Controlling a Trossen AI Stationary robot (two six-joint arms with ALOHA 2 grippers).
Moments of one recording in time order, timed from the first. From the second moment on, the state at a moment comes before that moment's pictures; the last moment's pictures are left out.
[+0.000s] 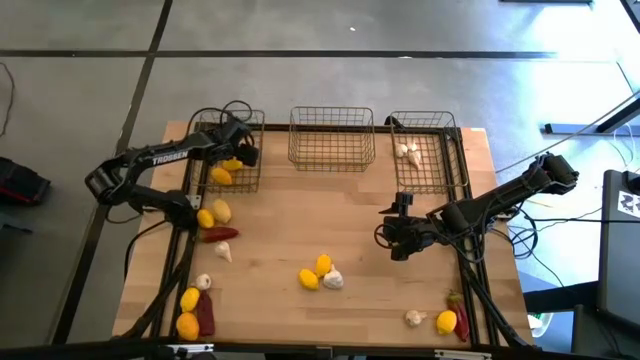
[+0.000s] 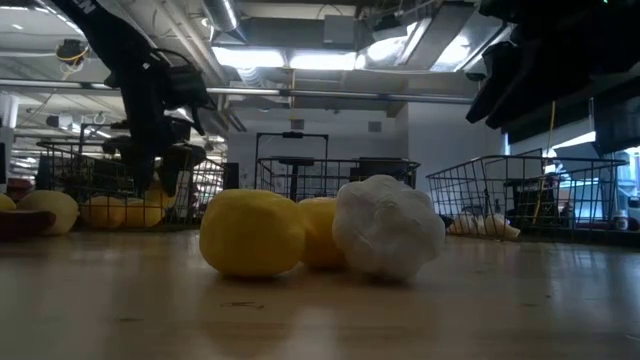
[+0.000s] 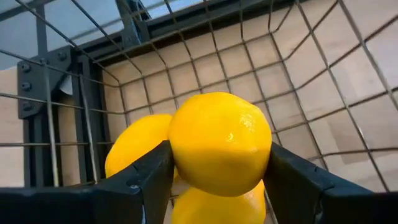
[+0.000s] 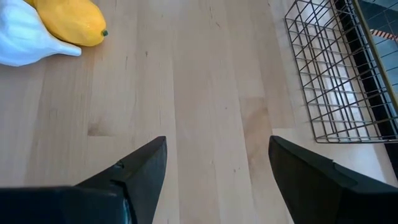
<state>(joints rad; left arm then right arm) 0.81 1.28 0.67 -0.51 -0.43 -0.39 0.43 1.23 0.84 -0.60 0.54 0.23</state>
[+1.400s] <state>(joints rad) 0.65 1.14 0.79 -0.53 -0.39 -0.33 0.42 1.23 0.84 -0.57 0.56 0.20</state>
